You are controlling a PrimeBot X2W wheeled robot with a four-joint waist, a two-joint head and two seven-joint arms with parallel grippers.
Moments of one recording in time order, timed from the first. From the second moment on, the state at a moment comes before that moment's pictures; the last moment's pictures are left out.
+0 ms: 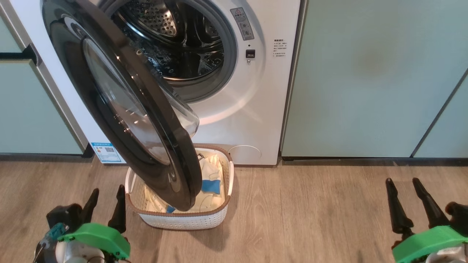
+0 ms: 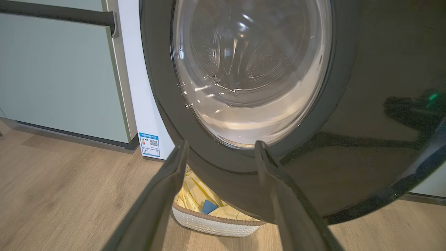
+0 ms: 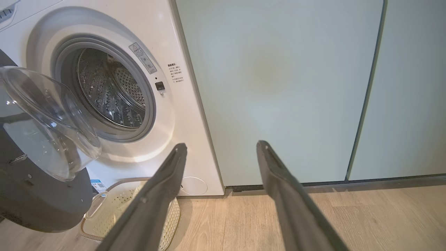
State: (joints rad) left arm -0.04 0.14 0.10 0.41 -0.33 -0.13 -0.26; right arm -0.04 -0.24 0.23 0.25 0.47 0.13 -0.25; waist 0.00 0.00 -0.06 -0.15
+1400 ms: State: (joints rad) left arm -0.49 0.12 -0.01 -0.22 -0.38 0.07 0.13; right arm 0.02 -0.18 0.18 0.25 0.40 0.13 -0.25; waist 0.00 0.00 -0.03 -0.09
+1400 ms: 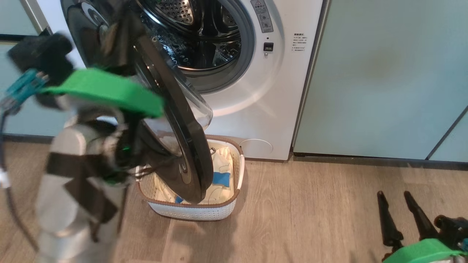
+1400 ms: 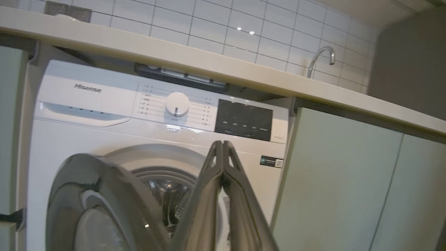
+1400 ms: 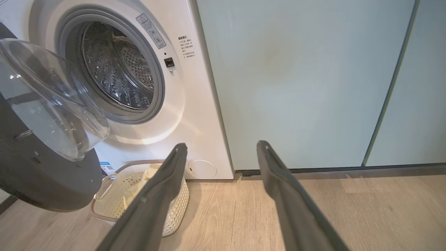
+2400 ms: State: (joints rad) left arm -0.35 0.04 -0.60 -0.05 -0.37 0.18 0.02; right arm 0.02 -0.19 0.20 0.25 0.40 0.13 -0.25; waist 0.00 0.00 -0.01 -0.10
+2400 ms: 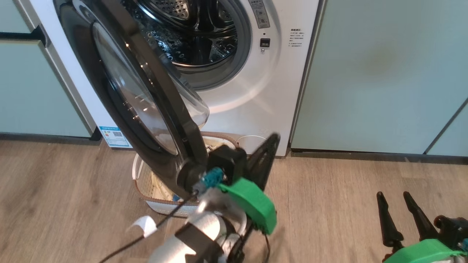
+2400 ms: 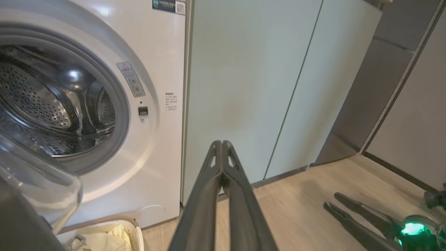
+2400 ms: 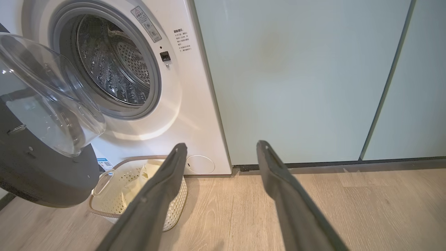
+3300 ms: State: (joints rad) left arm -0.33 0.05 -0.65 0.33 -0.51 0.24 -0.22; right arm 0.01 -0.20 0.21 0.24 0.40 0.13 -0.25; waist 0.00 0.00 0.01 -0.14
